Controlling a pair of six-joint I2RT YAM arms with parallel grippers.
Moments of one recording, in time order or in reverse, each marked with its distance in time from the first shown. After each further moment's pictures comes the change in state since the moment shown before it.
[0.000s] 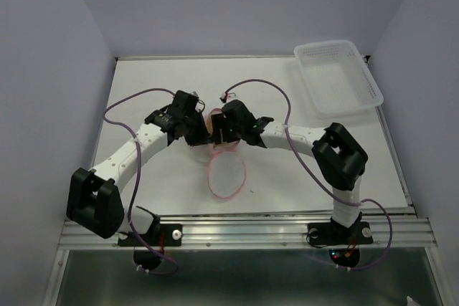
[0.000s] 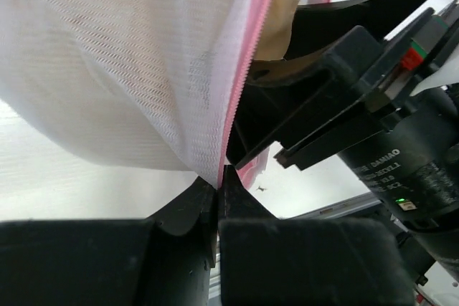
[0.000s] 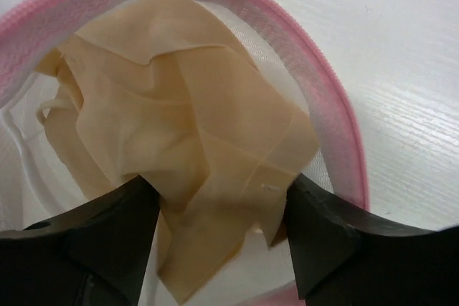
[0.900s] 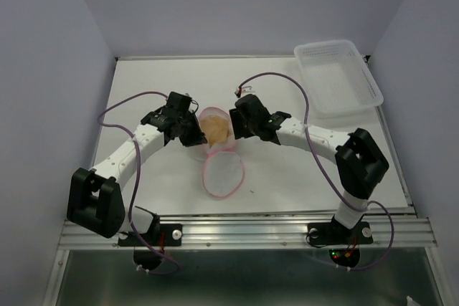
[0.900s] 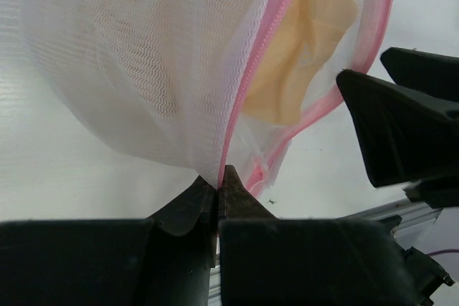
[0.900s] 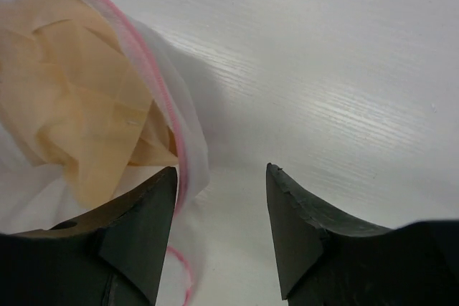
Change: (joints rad) left arm 0.069 -0.013 -0.055 0.025 -0.003 0.000; right arm -0.048 -0.203 -0.054 -0.169 0.126 -0.124
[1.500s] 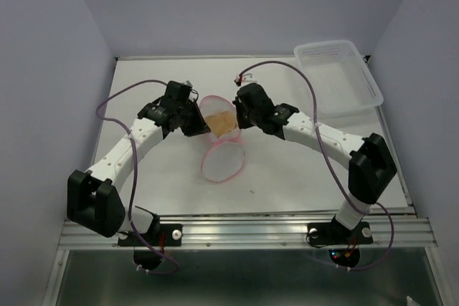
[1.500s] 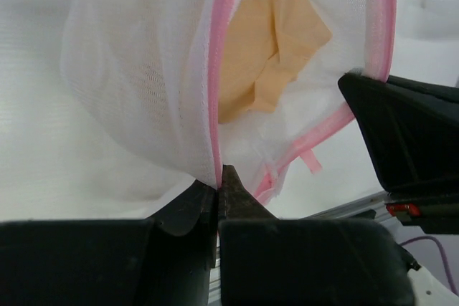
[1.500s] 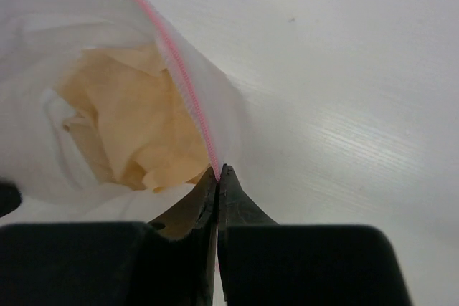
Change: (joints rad) left arm -0.004 0.005 0.084 -0.028 0.021 -0.001; right arm -0.005 0.012 0.077 -0.068 0.006 -0.014
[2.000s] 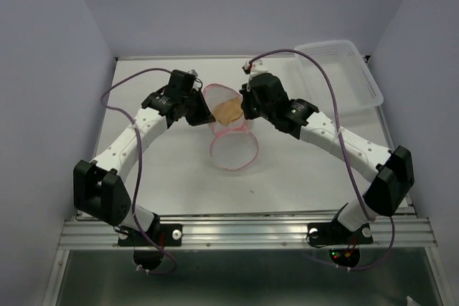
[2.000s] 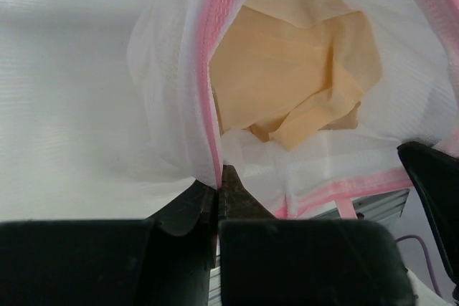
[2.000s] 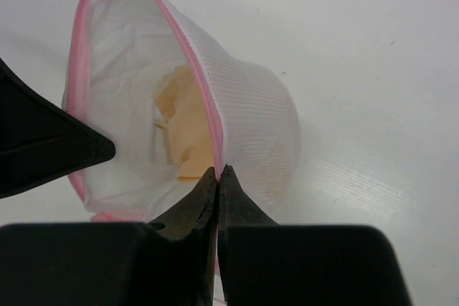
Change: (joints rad) left arm -0.012 0.069 0.190 -0.018 0.015 0.023; right arm 0.000 -0.207 0.084 -0.036 0.011 -0.066
